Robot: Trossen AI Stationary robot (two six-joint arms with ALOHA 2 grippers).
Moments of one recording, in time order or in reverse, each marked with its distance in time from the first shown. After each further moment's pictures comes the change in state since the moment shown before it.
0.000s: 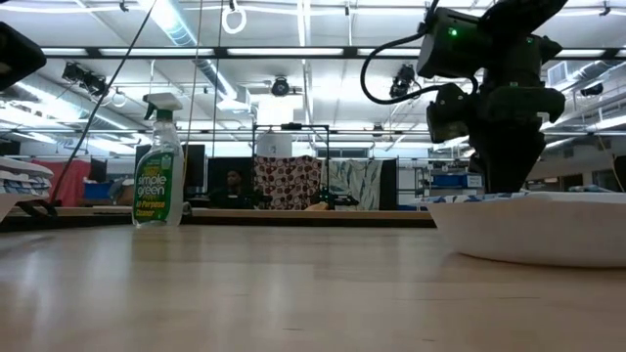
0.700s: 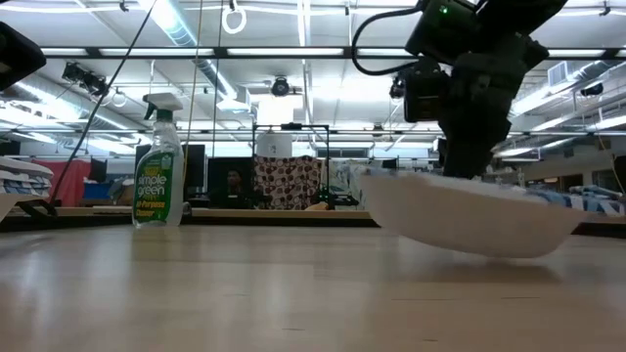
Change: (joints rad) left arm 0.000 0.000 0.000 0.000 0.000 -0.004; right arm -0.002 0.000 0.000 0.244 -0.059 0.030
